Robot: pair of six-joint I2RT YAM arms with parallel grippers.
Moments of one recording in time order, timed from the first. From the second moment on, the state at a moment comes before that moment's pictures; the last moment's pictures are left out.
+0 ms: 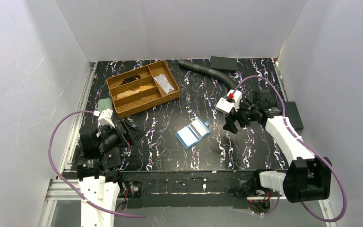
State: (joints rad) left arm 0.14 0.44 0.61 -0.69 0.73 -0.47; right arm 0.15 1.23 0.86 -0.58 -0.70 -0.63
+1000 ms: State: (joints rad) left arm 0.14 0.46 0.74 -0.76 0.69 -0.60; right arm 0.09 1.02 1.07 -0.47 -0.33 -0.01
